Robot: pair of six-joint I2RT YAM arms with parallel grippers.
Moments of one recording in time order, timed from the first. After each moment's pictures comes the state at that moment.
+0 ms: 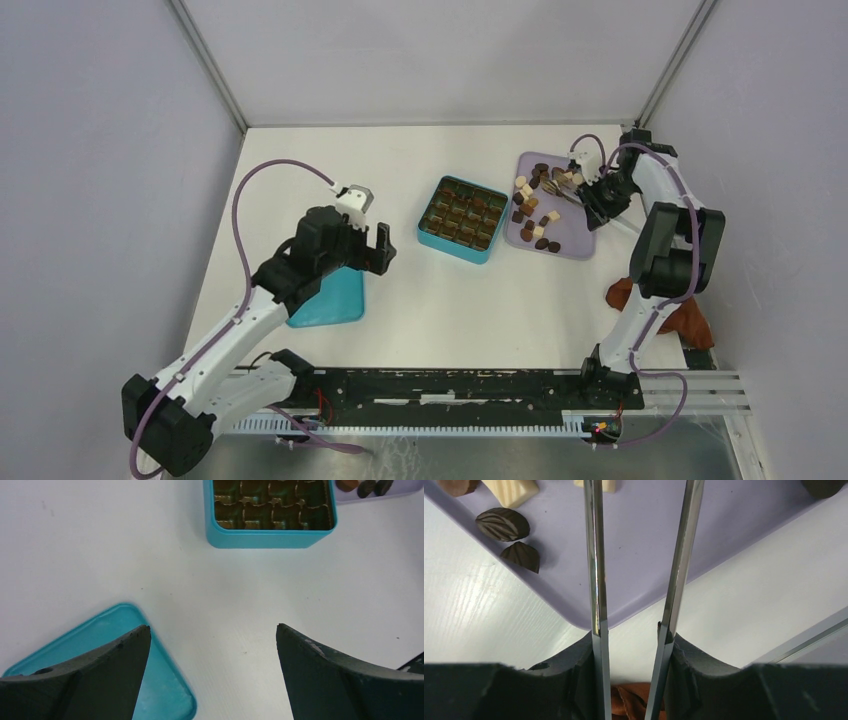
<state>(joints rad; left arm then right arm) -0.53 0.92 0.77 -0.39 -0.01 -0.14 -0.21 1.94 1.55 -1.00 -0.26 -0.81</state>
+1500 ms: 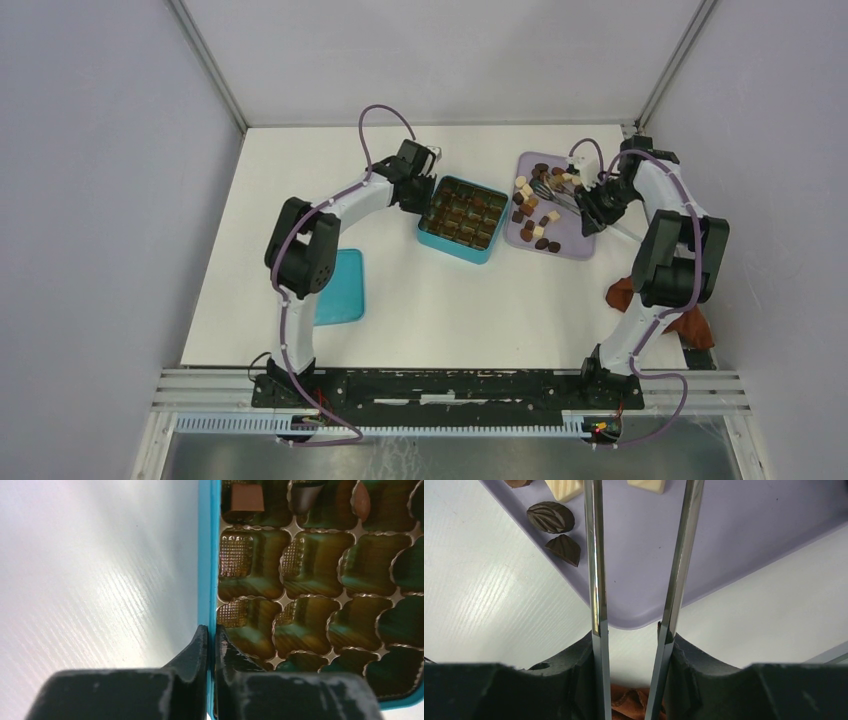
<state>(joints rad) -0.52 2.09 1.59 -0.46 0.08 -0.22 -0.21 1.86 1.46 -1.01 -0.37 -0.85</state>
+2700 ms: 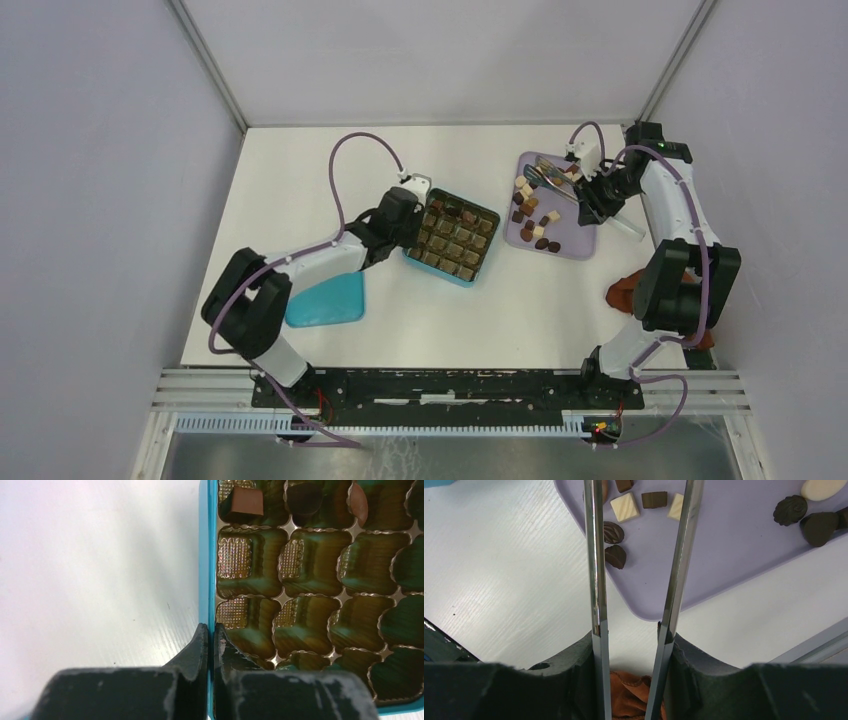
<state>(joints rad) -0.66 1.64 1.00 -0.08 -0.21 -0.17 -0.17 1.69 1.50 -1.12 -0.46 -0.88</state>
